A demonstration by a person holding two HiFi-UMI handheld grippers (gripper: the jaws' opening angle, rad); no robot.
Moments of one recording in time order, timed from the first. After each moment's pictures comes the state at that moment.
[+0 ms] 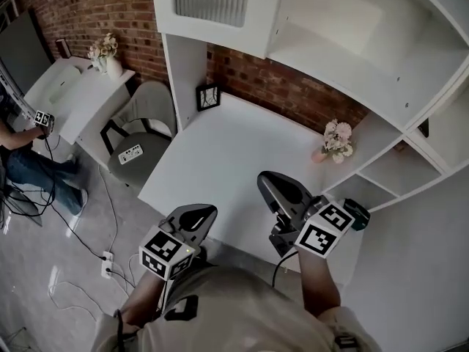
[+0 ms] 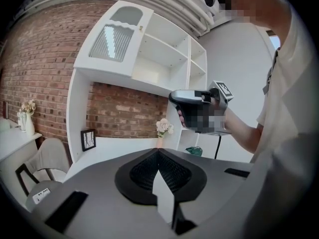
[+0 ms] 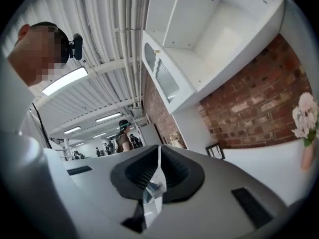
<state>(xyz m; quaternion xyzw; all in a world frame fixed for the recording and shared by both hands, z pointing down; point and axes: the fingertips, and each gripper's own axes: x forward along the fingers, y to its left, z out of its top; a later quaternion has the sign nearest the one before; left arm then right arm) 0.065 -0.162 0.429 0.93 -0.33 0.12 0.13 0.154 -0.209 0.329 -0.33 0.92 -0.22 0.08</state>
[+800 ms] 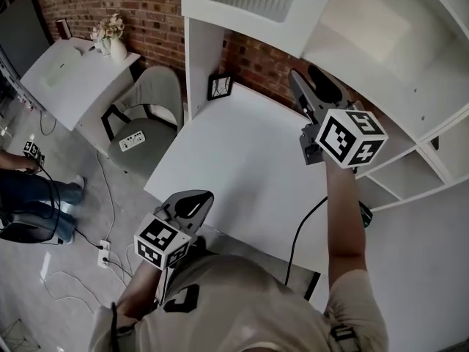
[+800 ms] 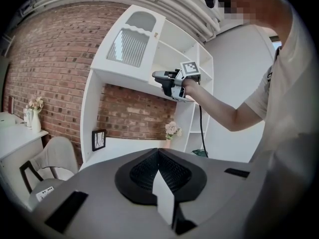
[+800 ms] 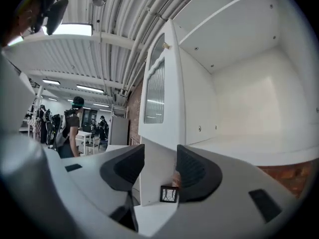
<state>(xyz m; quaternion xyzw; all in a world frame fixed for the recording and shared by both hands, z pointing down) 0.003 -0.188 0.432 0.92 -0.34 0.10 0.14 0.144 -0.385 0.218 -0.48 0.87 -0.01 -0.02</state>
